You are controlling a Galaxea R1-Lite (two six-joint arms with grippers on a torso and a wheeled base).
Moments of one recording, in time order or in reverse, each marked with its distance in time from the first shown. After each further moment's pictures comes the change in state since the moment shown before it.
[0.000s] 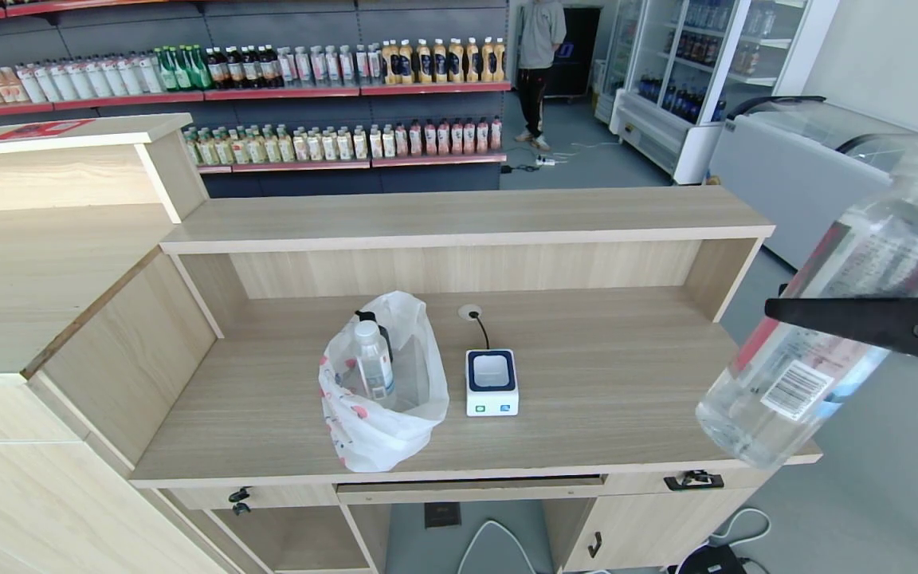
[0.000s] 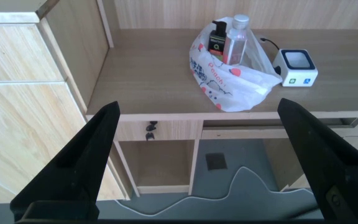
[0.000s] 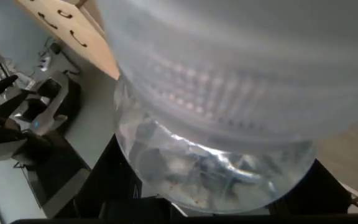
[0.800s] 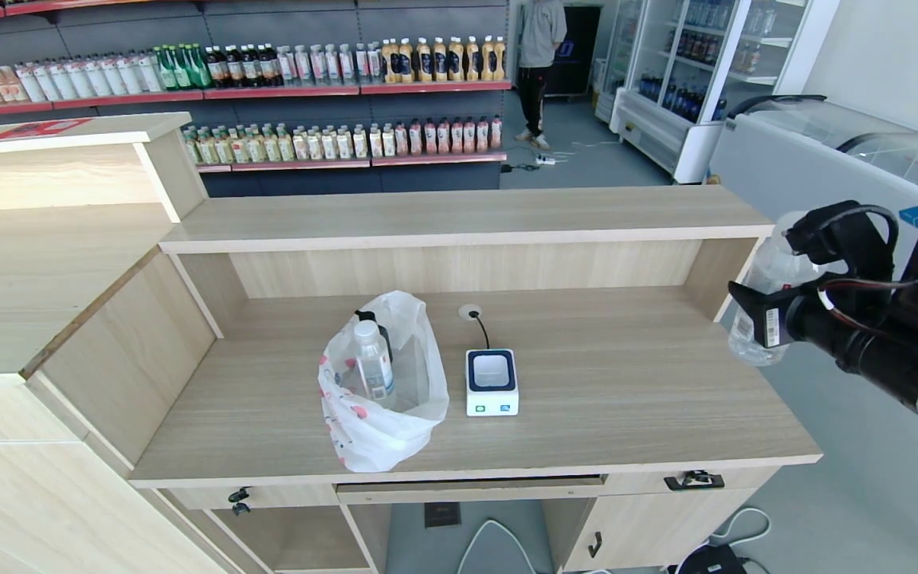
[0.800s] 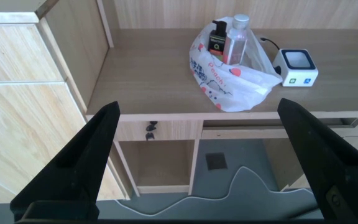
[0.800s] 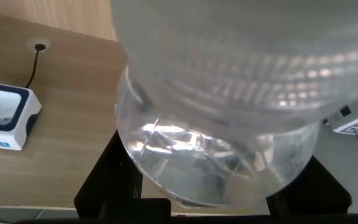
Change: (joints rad) left arm 0.000 0.000 0.000 0.000 0.000 0.000; right arm -0.165 0.462 0.304 -0.951 -0.619 -0.398
